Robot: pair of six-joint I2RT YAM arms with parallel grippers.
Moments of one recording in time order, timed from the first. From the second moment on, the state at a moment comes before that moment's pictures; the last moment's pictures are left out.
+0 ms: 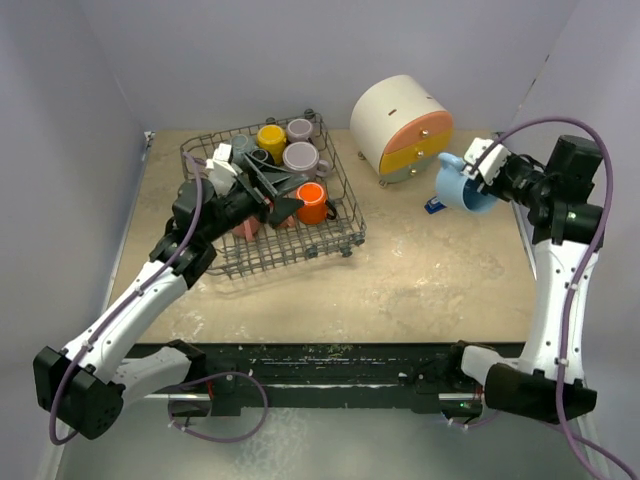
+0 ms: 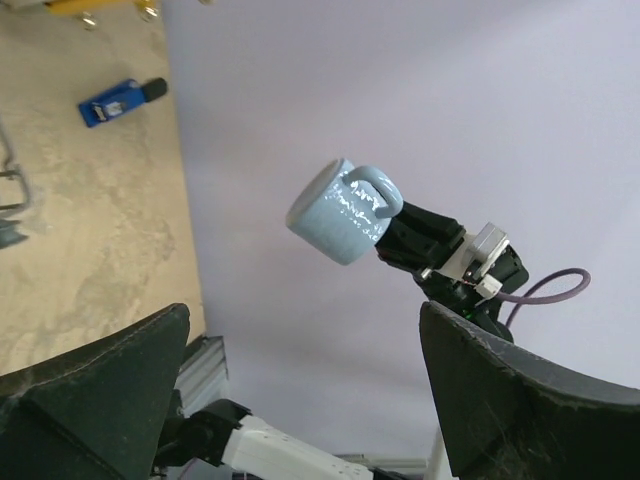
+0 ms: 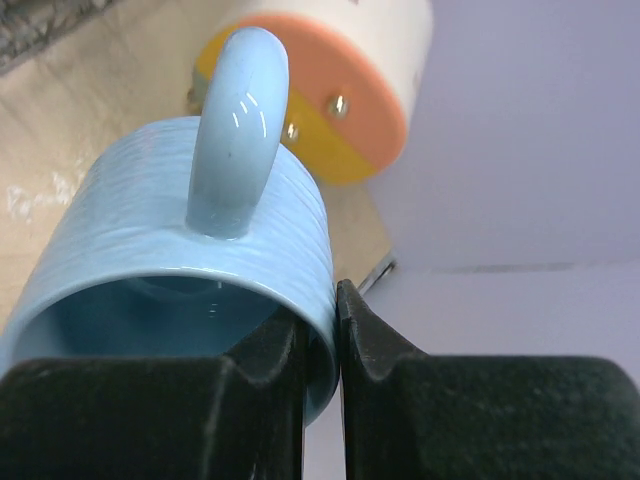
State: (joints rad) left arm -0.45 1.05 0.91 0.12 0.36 -1.38; right arm -0.28 1.16 1.50 -0.89 -0.65 -1.18
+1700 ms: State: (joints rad) left arm -0.79 1.47 1.13 0.52 0.43 -1.61; right arm 0.11 0.97 1.24 -0.53 -0.92 -1.85
